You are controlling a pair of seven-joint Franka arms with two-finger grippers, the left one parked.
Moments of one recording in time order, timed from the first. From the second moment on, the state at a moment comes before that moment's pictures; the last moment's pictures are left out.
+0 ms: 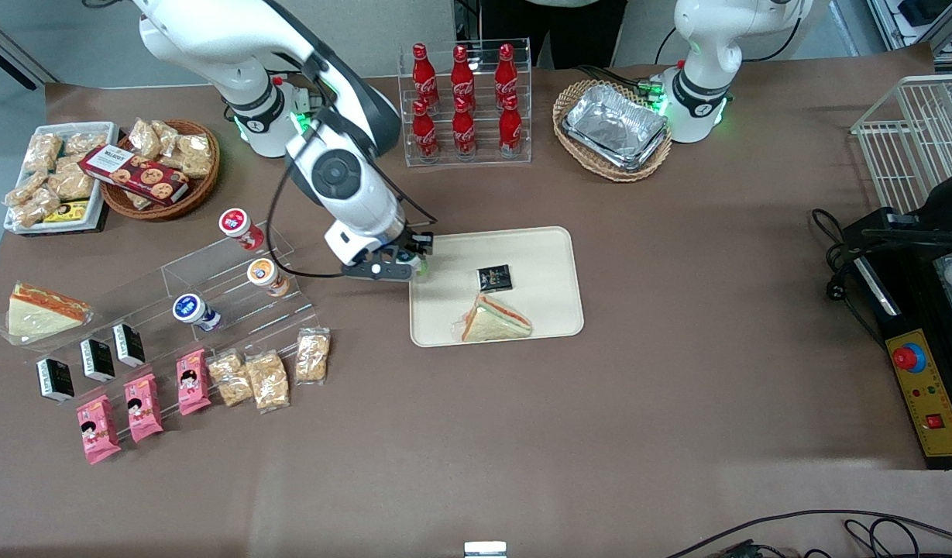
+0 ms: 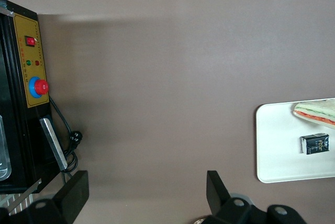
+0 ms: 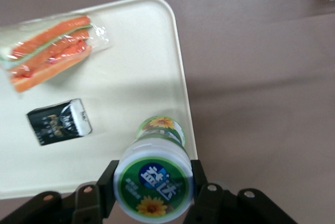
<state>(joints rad) 0.16 0.29 0.53 -2.06 0.01 2.30 0.80</state>
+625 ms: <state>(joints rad) 0.23 0.45 0.53 -2.08 -0.23 2.39 0.98</state>
